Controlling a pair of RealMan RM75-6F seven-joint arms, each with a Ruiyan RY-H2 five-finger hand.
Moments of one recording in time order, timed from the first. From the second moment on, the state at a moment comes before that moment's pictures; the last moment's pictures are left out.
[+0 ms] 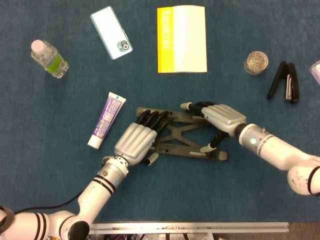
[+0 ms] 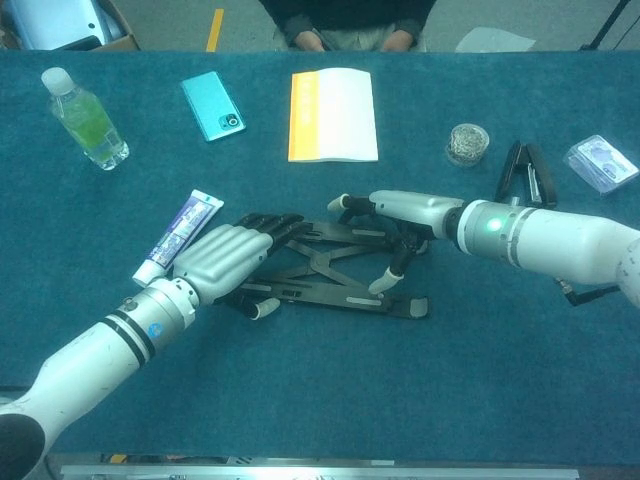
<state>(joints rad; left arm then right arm) -0.54 -1.81 -0.01 -1.56 1.22 1.02 0.48 0.86 -1.50 0.05 -1.60 -0.99 0.56 0.01</state>
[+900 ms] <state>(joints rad) -0.57 -1.84 -0.04 -1.53 1.18 1.00 0.49 0.87 -1.49 0.01 -1.67 -1.01 0.55 -0.01</state>
